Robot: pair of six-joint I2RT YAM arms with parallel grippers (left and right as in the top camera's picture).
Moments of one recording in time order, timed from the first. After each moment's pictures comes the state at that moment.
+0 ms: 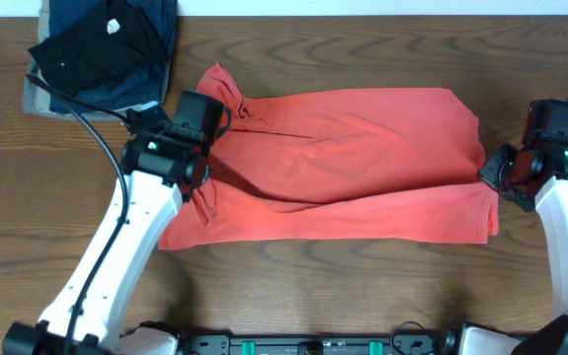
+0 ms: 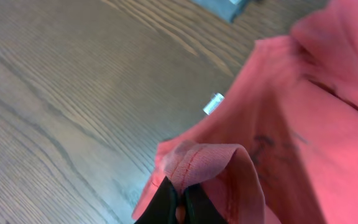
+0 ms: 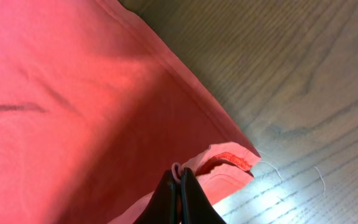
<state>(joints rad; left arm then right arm) -0.28 1.44 1.23 -1.08 -0.55 -0.78 -0.23 1.42 1.10 -0.92 0.09 0.54</state>
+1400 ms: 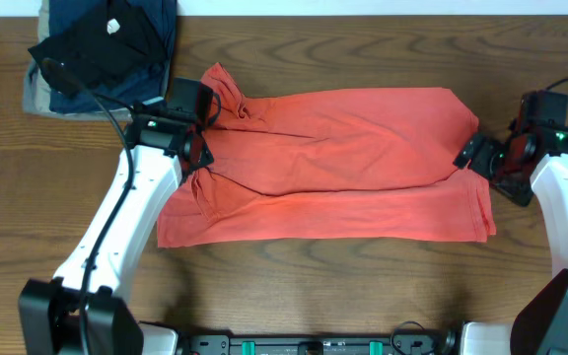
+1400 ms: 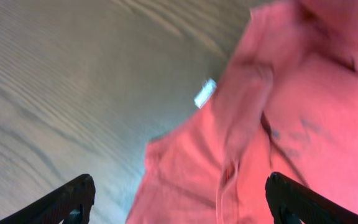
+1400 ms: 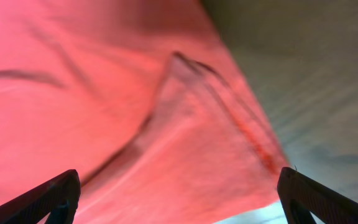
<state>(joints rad) -0.22 1.54 1.25 -1.04 -0.42 -0.64 -0.23 1.55 1.15 -0.90 -0.07 0.39</state>
